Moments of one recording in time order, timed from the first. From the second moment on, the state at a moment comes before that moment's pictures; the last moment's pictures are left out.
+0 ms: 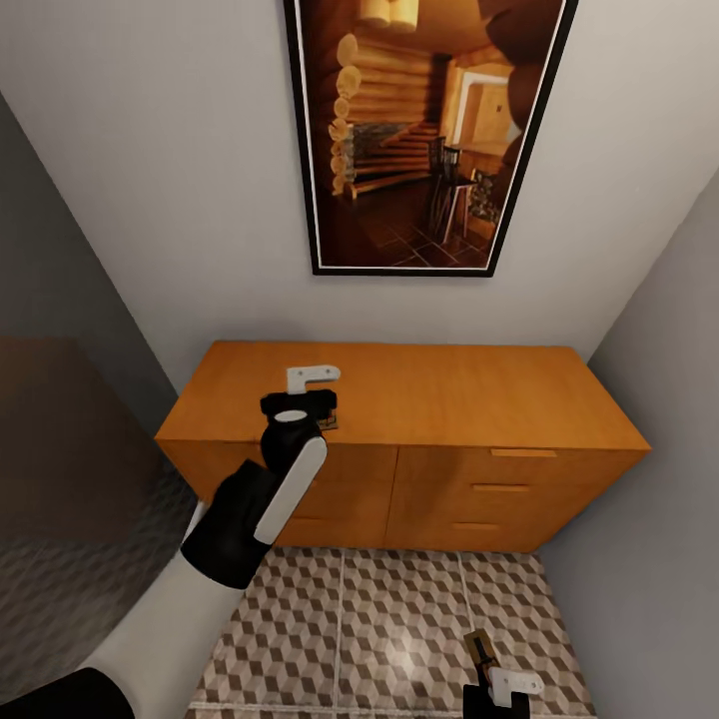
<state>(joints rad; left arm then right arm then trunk) -0.82 -0.15 -0.48 -1.38 0.48 0.71 0.86 -0.42 0.05 0.05 -0.02 -0.11 -0.64 -0.09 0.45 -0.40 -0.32</state>
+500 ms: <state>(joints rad) -0.82 -0.15 -0.57 -1.37 0.48 0.71 0.87 -0.42 0.05 0.05 -0.02 -0.11 -0.64 -0.09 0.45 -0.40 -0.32</state>
